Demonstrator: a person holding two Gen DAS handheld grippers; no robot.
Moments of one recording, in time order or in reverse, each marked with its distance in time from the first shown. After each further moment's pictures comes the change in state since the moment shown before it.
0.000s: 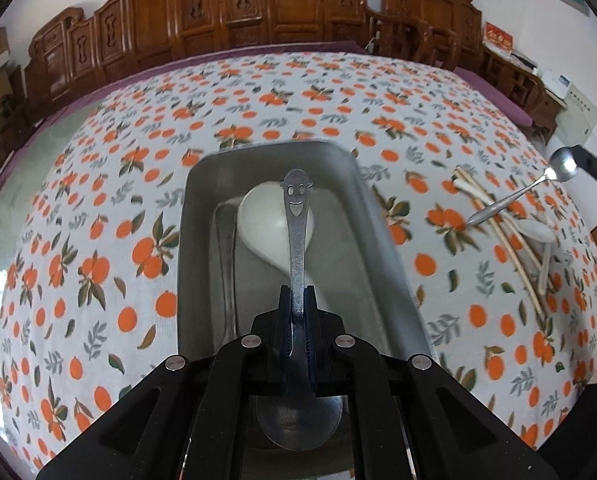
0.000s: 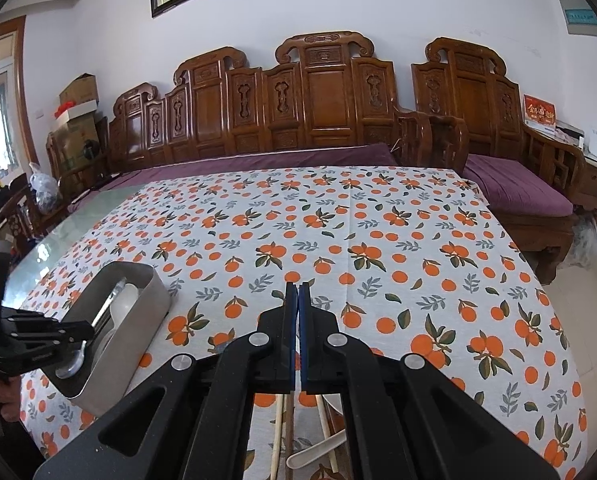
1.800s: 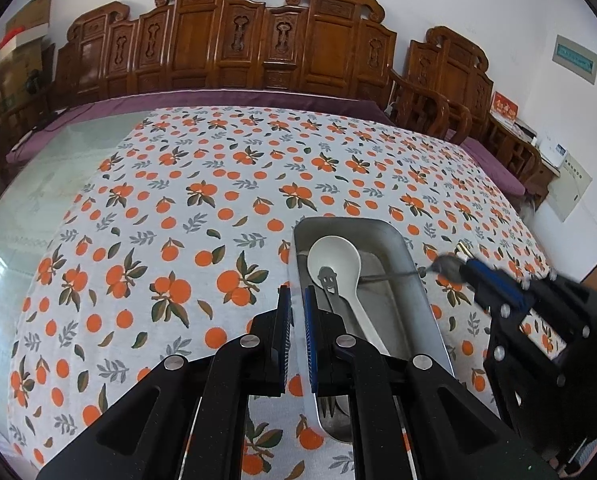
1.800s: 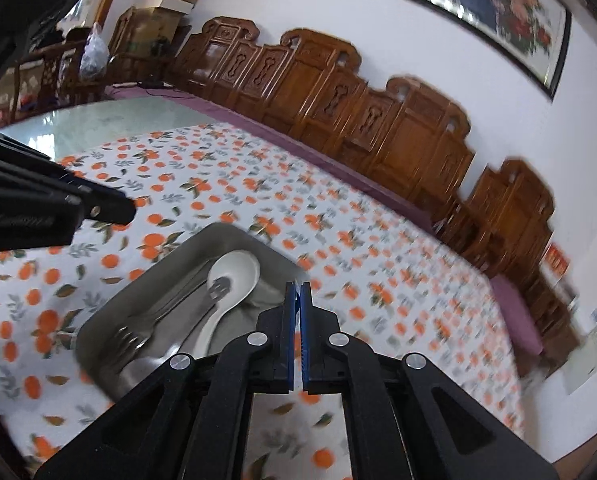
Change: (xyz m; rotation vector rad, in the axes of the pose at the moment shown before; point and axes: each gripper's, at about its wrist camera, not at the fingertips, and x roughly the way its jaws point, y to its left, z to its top) left arm -0.074 0.081 0.003 -0.130 -0.175 -0.060; right arm 0.025 0.230 -0.023 -0.483 0.040 -0.073
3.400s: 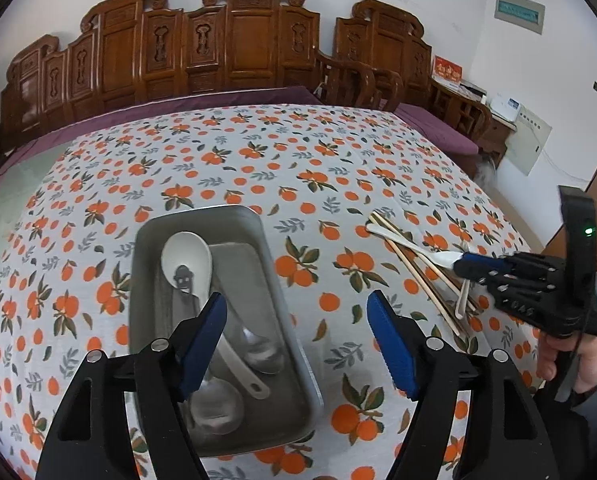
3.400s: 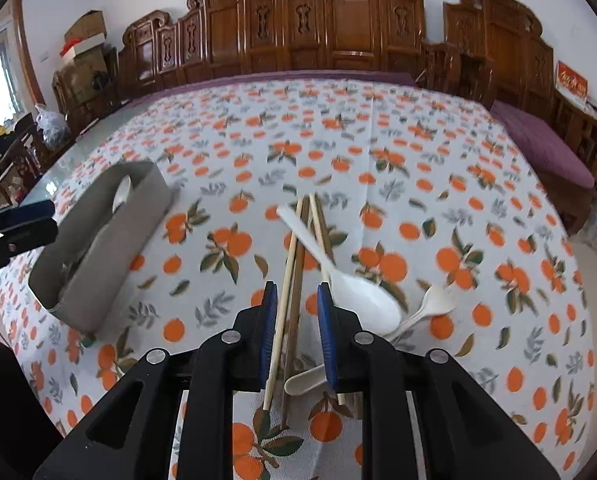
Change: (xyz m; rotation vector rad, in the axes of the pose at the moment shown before) left arm 0.027 -0.120 -0.017 0.173 0.022 -0.116; right arm 0.028 -0.190 -0.132 0.401 0.259 0.205
